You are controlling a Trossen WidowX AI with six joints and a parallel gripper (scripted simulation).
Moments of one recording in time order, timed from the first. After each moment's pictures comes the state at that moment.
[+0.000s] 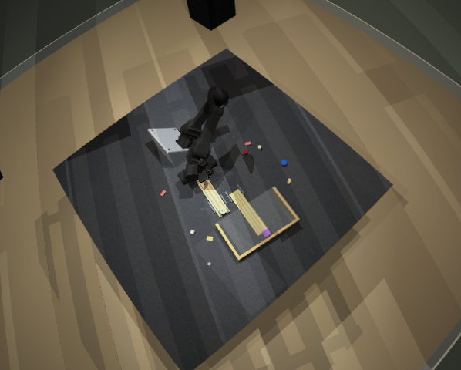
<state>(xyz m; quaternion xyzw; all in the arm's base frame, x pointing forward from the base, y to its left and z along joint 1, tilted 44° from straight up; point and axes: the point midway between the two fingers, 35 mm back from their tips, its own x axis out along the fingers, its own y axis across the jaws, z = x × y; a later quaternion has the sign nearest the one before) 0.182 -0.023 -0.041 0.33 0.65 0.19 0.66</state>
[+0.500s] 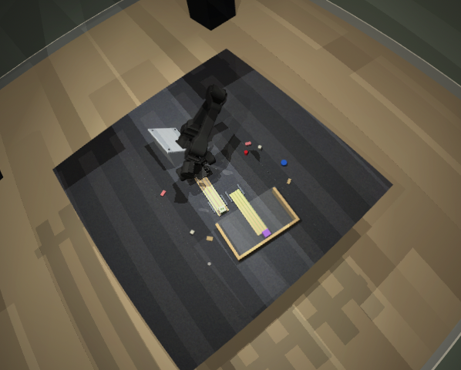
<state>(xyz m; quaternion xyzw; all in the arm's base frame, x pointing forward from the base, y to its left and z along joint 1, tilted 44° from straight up) 0.173 -0.039 -0.022 0.33 0.66 0.19 0.65</state>
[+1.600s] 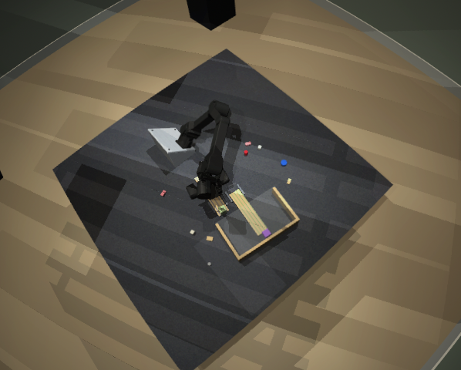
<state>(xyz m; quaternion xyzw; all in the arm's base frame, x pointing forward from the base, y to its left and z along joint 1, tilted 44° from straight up) 0.298 -0.086 -0.009 0.35 0.67 0.16 0.64</state>
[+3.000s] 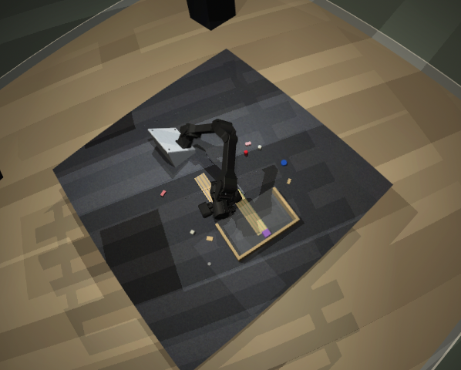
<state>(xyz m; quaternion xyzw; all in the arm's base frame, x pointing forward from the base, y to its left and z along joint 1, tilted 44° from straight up) 0.393 -0.081 -0.030 0.35 0.67 0.16 0.64</state>
